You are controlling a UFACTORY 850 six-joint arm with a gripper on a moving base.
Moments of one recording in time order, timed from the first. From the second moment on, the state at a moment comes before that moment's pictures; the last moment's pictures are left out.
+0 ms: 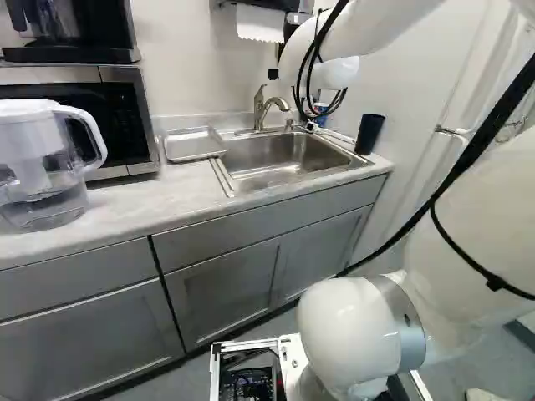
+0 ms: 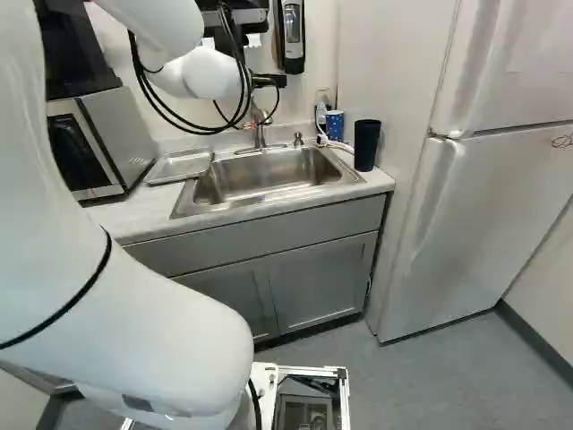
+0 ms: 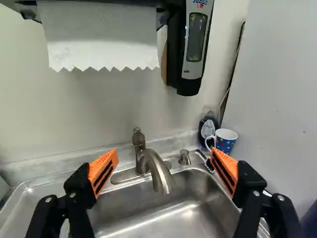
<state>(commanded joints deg) 0.0 9.2 -51.7 0.0 22.8 0.0</state>
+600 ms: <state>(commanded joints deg) 0.0 4.3 -56.3 0.0 22.1 0.0</state>
